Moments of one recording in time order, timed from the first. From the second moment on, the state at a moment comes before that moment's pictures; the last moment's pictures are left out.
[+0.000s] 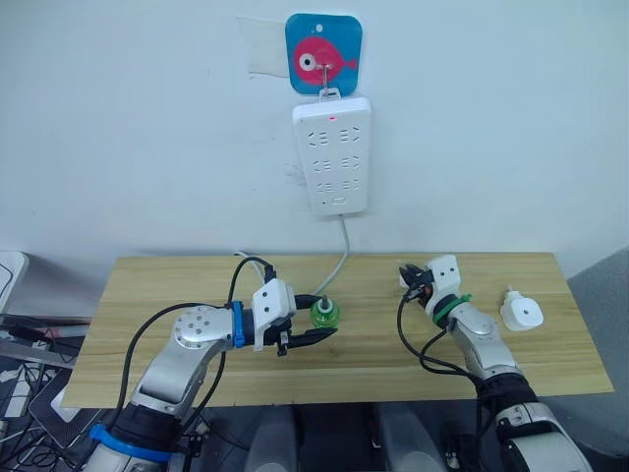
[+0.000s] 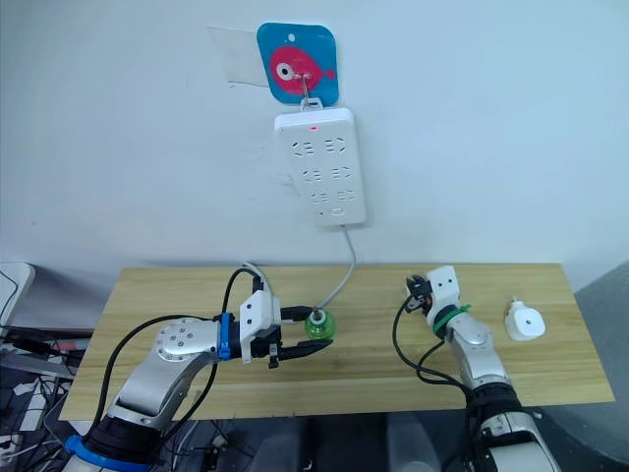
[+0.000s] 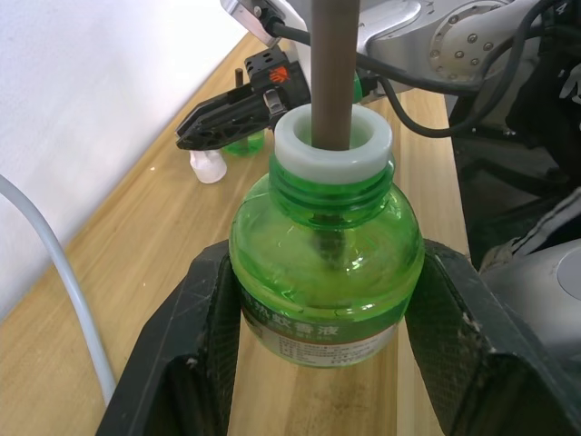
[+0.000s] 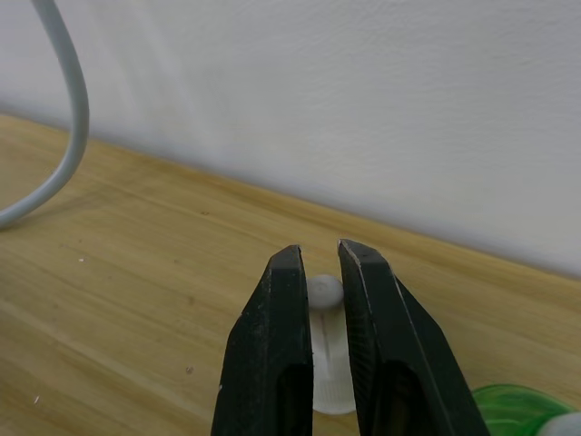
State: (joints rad) left arm -0.17 0.55 -0.19 -0.14 -0.26 0.11 -1.05; right arm -0.38 -0.25 0.04 0.60 0.17 -0.15 0.43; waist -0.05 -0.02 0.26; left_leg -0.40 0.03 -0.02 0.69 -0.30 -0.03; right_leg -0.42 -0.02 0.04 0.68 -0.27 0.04
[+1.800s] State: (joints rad) left arm -0.27 0.52 -0.21 -0.09 -0.26 0.10 -1.10; right arm -0.40 -0.37 0.28 -0.19 0.44 0.48 0.97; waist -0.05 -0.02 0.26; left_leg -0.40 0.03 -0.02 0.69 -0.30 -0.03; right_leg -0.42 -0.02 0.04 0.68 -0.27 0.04
